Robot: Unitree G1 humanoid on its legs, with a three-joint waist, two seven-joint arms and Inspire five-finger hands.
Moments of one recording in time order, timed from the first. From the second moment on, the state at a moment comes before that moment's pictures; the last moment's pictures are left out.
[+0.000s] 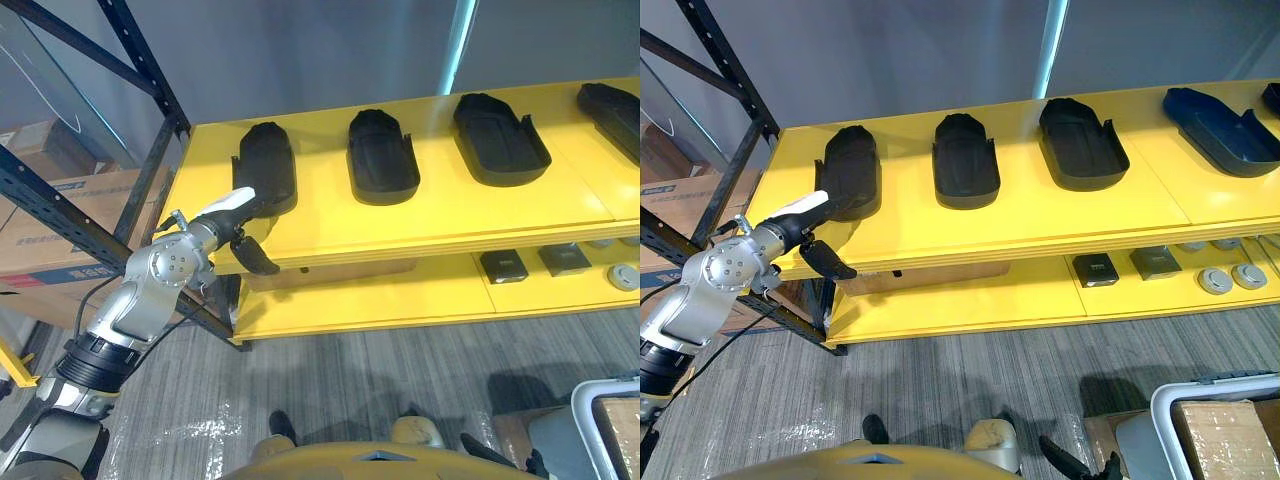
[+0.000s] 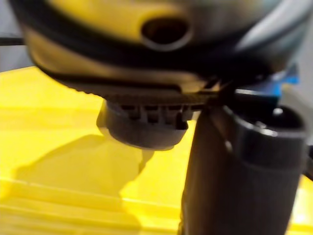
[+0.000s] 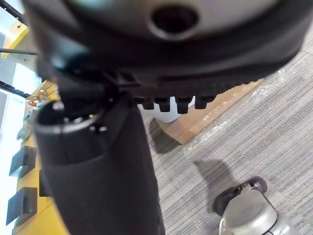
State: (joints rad) left arm -0.31 0.76 -0.25 -0.12 0.32 0.26 -0.40; right arm 0.40 -0.07 -0.39 0.75 0.12 -0.10 -0.24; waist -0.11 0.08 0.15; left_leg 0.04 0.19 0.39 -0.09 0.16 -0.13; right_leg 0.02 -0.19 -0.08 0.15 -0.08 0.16
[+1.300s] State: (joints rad) left arm -0.28 0.66 -0.24 -0.14 0.29 0.31 -0.04; right arm 0.37 -0.07 -0.36 0.81 0.13 -0.09 -0.23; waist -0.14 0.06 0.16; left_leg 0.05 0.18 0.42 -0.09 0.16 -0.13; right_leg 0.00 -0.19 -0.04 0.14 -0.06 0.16
